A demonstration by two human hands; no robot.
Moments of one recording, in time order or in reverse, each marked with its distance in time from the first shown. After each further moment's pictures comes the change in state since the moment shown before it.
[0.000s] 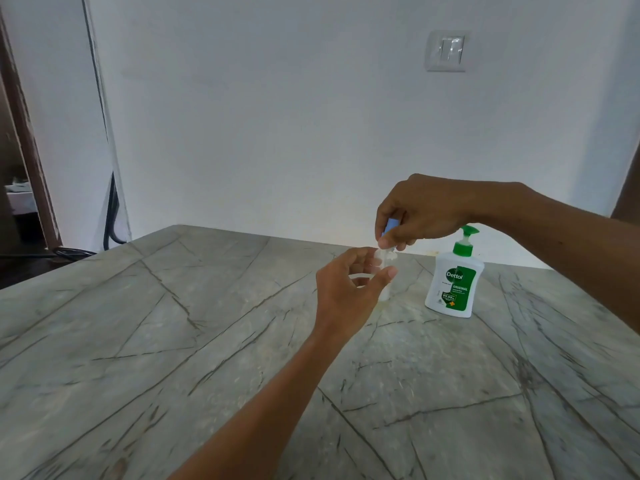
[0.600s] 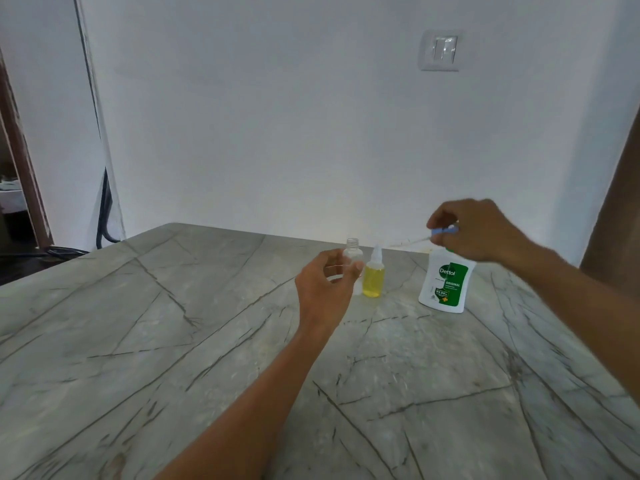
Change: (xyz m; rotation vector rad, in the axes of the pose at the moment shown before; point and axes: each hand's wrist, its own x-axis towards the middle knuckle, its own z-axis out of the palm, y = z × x) left_hand 0.003 -0.018 -0.012 -0.077 0.106 -0.126; right_hand -0.037 0.061 0.053 0.179 0.509 0.409
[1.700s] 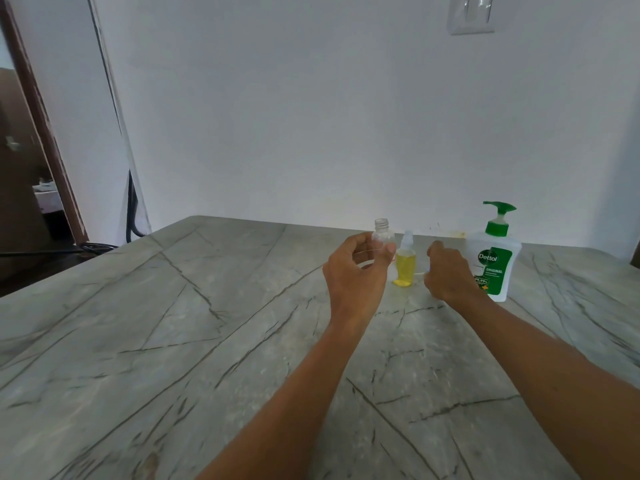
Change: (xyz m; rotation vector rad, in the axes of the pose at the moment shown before) left_hand -0.001 0.007 0.003 -0.082 0.031 -0.057; right_hand 0.021 0.018 0.167 -0.077 -0.005 0.208
